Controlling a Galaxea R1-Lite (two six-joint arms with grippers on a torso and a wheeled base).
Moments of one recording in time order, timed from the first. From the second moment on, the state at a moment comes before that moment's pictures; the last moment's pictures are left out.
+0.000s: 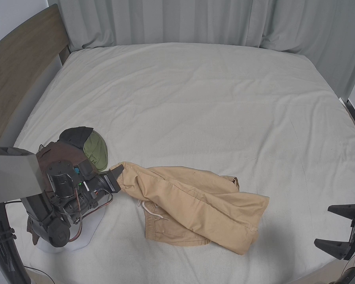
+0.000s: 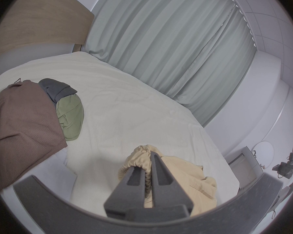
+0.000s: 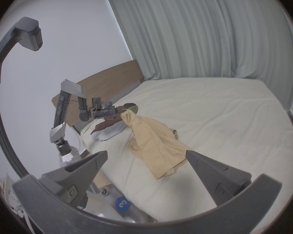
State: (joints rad) left arm -0.29 2.12 -0.42 -1.55 -0.13 -0.46; right arm 0.20 0.72 -0.28 -0.10 0.47 -0.06
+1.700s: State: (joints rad) left arm -0.29 2.10 -0.40 -1.55 -0.13 -0.44; right arm 0.28 1.38 -0.20 -0.61 0.61 0.16
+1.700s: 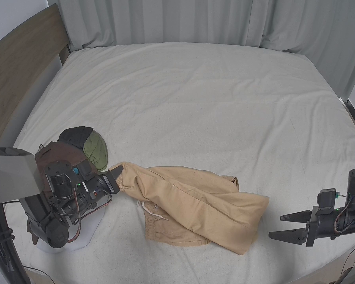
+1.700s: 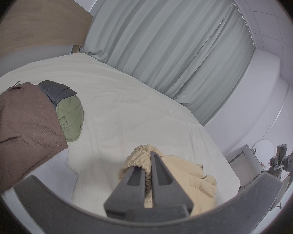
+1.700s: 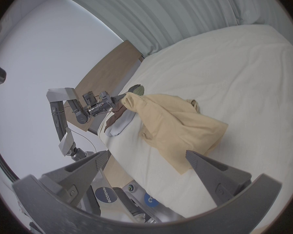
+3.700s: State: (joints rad) left arm -0.29 2.11 -0.41 -1.55 -0.13 -0.44; right arm 0.27 2.16 -0.02 -1.49 0.52 0.37
